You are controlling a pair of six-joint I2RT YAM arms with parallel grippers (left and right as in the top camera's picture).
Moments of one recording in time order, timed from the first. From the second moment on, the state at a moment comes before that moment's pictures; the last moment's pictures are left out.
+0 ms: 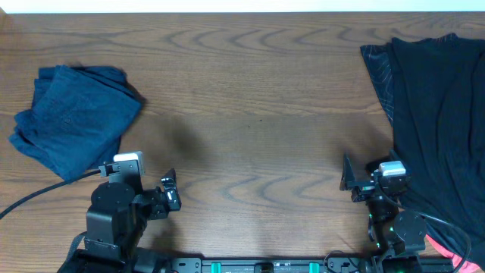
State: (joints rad) left arm -0.24 0.48 0.80 -1.00 -0.11 -0.31; right arm 0.10 0.02 0.01 -0.07 -0.01 -0.04
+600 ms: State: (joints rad) left arm -0.11 0.47 0.77 -1.00 -0.11 -0.30; right arm 0.10 0.02 0.01 -0.07 -0.01 -0.04
